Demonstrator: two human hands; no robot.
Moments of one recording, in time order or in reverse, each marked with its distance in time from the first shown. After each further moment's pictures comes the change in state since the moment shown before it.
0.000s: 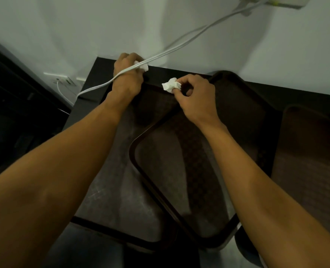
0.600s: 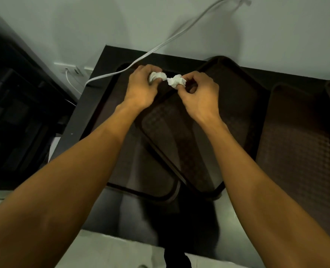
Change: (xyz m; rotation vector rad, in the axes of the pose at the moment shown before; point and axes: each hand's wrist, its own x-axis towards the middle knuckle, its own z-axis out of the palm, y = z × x) left_hand -0.120 0.016 -0.025 -0.328 -0.101 0.113; right_hand -0.078 -0.042 -0.029 -0.021 0.071 0.068
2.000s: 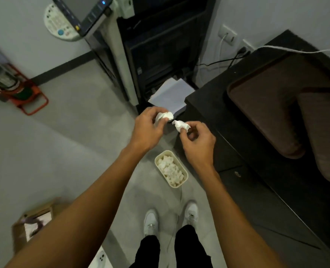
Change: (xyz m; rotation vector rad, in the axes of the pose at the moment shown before) left_hand -0.506 -0.100 -0.215 -0.084 0.509 -0.523; right_hand -0.406 -0.187 0.127 0.350 -0.574 -0.122
